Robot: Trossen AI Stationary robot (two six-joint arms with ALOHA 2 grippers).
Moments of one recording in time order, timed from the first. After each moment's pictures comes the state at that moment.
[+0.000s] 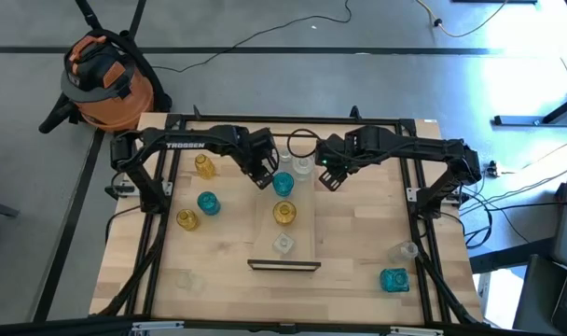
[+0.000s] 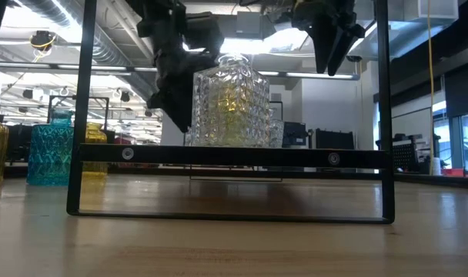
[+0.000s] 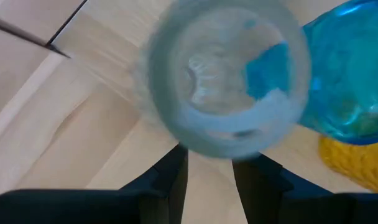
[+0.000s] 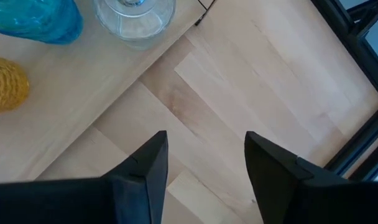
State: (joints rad) left arm 0.31 1.68 1.26 -0.82 0.10 -0.44; right arm -0.08 1.65 1.68 -1.46 0.26 0.65
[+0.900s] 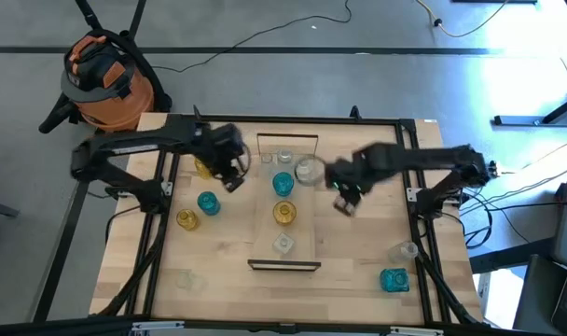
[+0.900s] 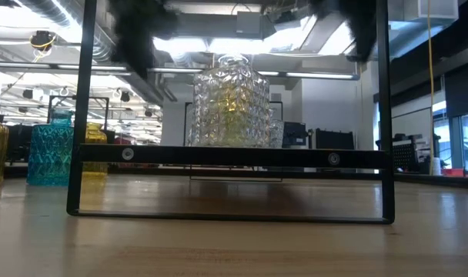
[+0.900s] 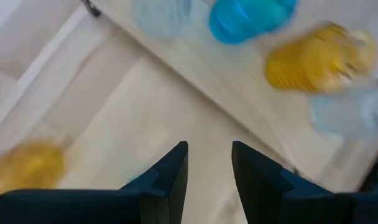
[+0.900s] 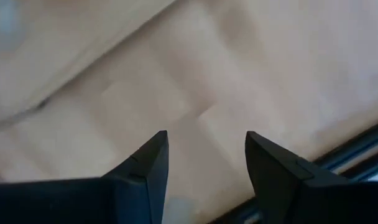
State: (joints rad) left arm 0.24 1.33 1.26 -1.10 0.12 -0.48; right arm 0.09 1.60 1.65 -1.56 0.07 0.66
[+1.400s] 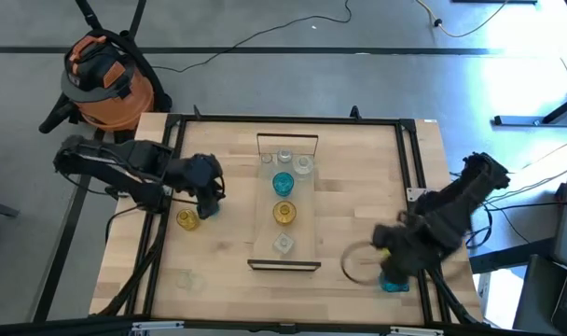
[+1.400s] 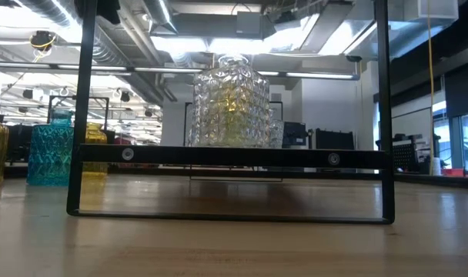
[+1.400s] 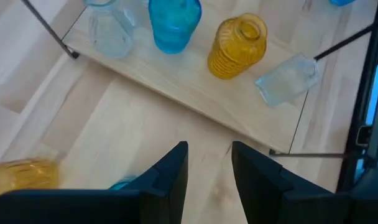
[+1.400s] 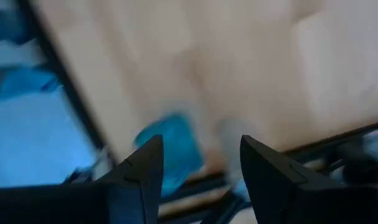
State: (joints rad) left arm -0.17 1.12 1.26 -1.12 -0.18 -0.63; right arm 0.76 1.49 1.56 -1.54 0.01 1.11
